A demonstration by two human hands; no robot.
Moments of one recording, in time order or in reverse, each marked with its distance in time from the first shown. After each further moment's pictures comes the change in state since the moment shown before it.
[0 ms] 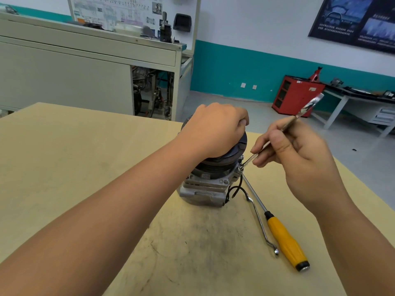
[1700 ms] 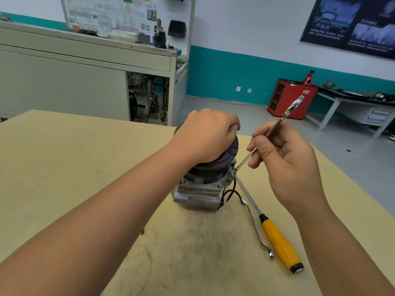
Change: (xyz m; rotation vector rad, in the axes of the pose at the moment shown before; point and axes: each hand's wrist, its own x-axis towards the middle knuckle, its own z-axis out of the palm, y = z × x) left_hand -0.002 0.000 -0.002 -0.007 -0.011 0.000; right_hand -0.001 0.005 0.007 -0.004 0.121 -0.073
